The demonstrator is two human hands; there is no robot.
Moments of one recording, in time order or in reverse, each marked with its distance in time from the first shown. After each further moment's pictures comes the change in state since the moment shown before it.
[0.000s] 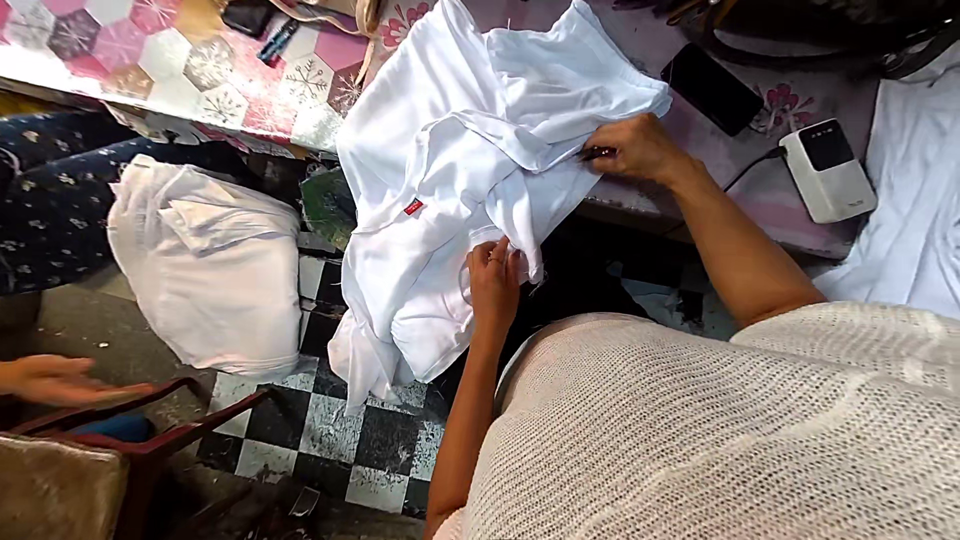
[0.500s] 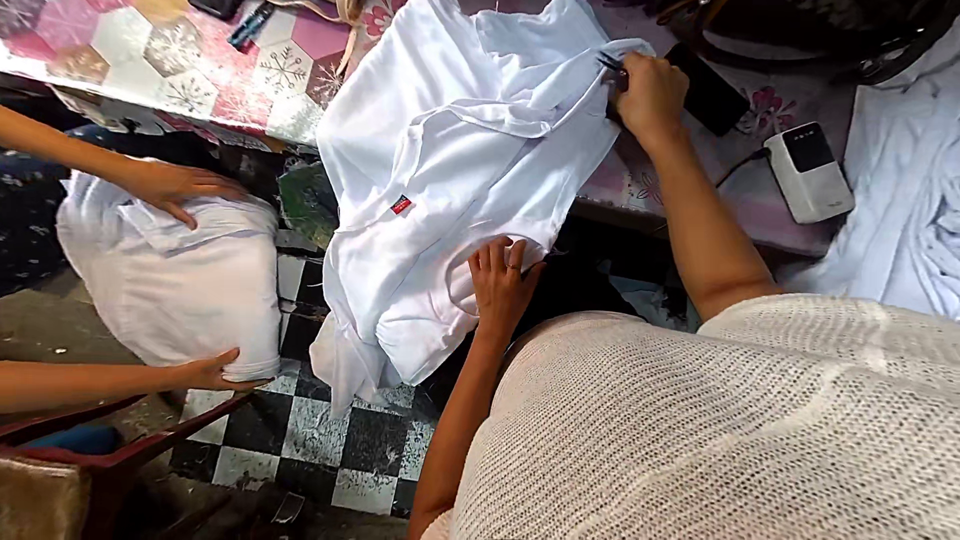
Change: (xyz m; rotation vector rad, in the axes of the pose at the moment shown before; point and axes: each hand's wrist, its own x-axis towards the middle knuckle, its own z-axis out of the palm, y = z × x) left_hand -0.004 -0.008 0.036 0.284 0.170 0.382; right_hand 0.044 0.003 -0.025 -0.258 0.050 0.873
